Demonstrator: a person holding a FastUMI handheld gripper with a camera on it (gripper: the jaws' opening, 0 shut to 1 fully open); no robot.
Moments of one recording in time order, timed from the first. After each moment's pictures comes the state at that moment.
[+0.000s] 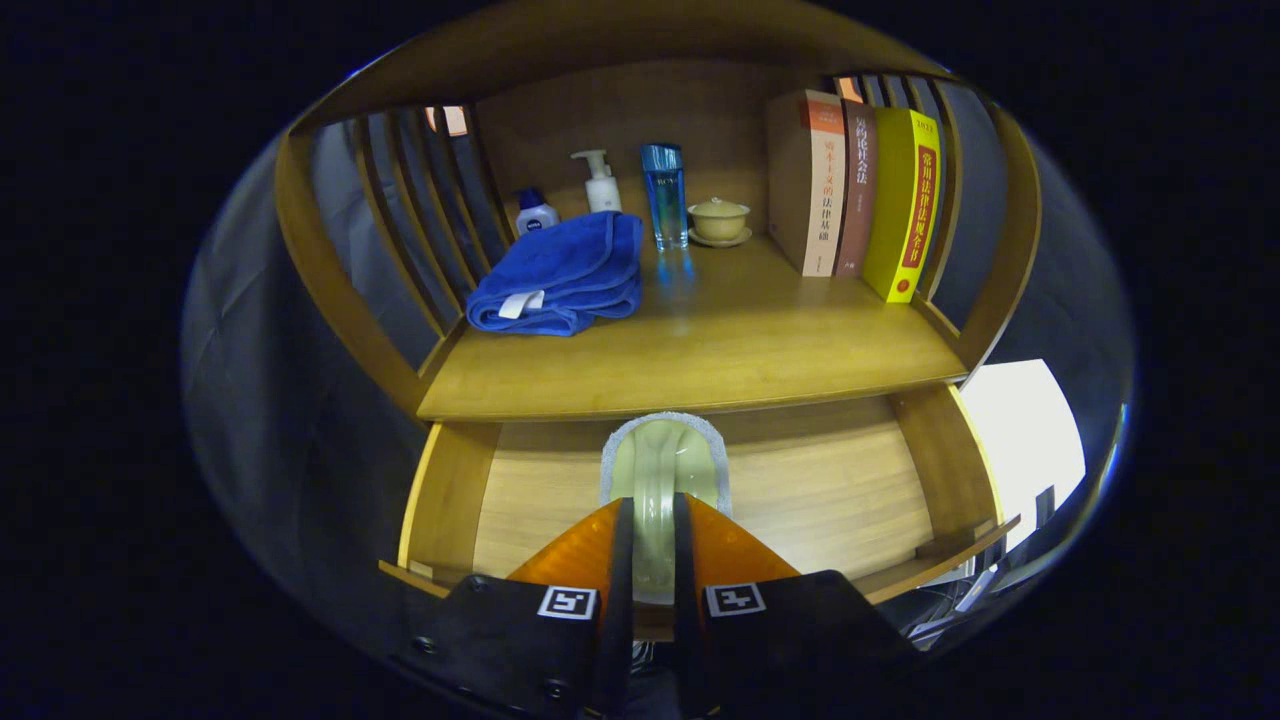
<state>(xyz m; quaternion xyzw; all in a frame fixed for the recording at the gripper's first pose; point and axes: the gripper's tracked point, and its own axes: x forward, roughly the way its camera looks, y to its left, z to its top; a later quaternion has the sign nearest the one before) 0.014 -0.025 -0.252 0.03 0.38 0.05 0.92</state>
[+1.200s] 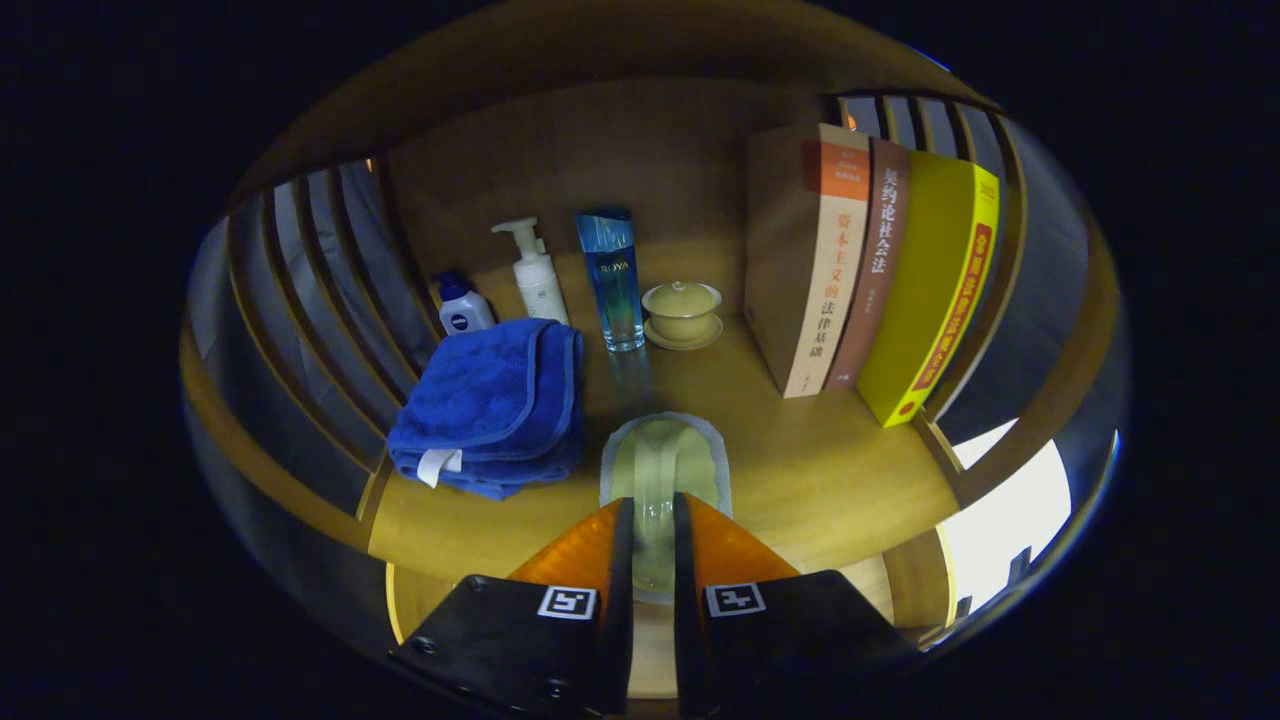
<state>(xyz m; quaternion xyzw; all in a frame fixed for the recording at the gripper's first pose) 0.191 -0.063 -0.245 0.02 0.35 0.00 0.94</state>
